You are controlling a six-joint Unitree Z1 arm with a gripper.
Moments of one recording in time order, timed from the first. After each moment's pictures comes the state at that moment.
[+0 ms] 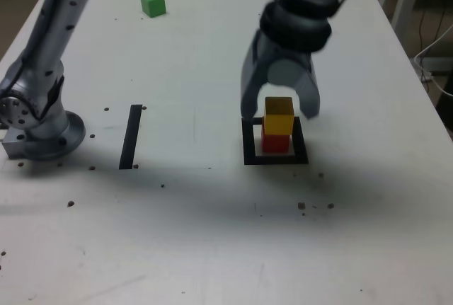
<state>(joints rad) -0.06 2.15 -1.84 1.54 0.00 -0.03</state>
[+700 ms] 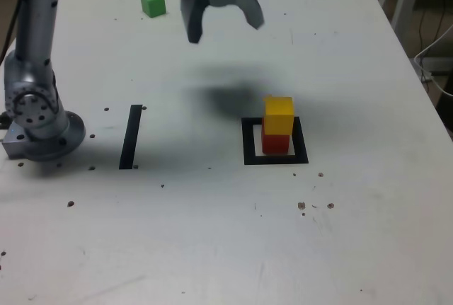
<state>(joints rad) 0.38 1.96 -1.65 1.55 0.14 0.10</state>
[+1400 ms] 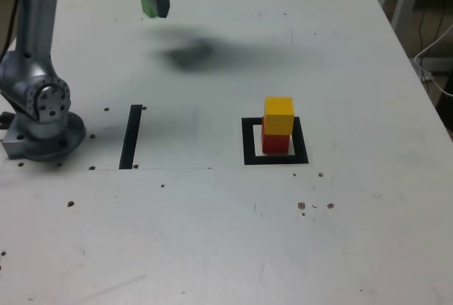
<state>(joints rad) 0.85 2.04 -1.69 1.51 0.14 0.32</state>
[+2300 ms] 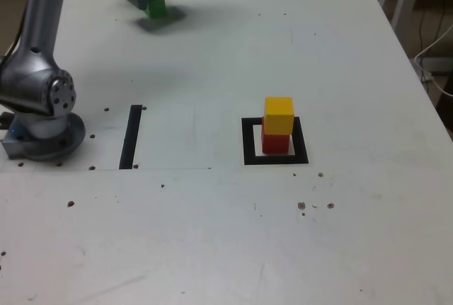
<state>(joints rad) 1.18 2.29 -1.95 1.51 0.16 0.48</state>
